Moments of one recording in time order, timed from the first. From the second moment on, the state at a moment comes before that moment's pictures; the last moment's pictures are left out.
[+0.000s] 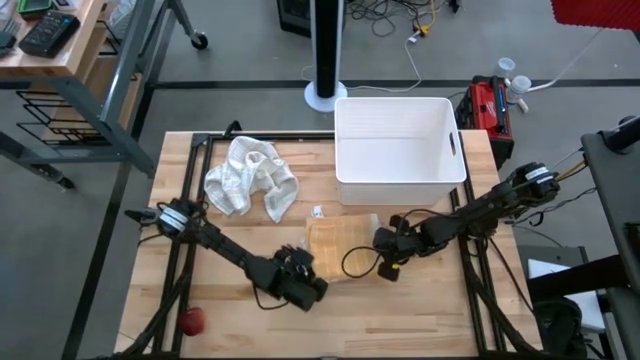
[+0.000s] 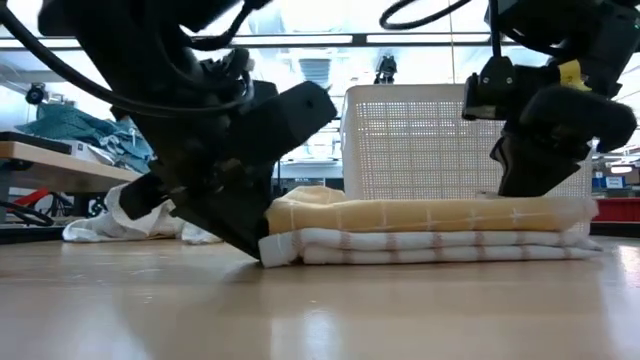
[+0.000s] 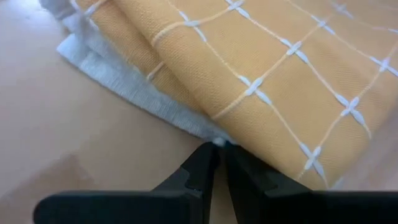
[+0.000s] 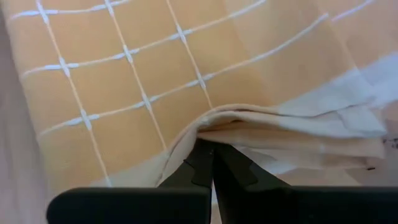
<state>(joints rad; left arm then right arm) -0.47 2.02 1.21 -0.43 -0.56 -1.38 0.34 1.46 0.68 -0.32 0.27 0.61</state>
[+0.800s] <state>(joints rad) -0.48 1.50 0.92 -0.80 -0.69 -1.57 0.34 1.36 0.68 -0.53 0.29 0.65</state>
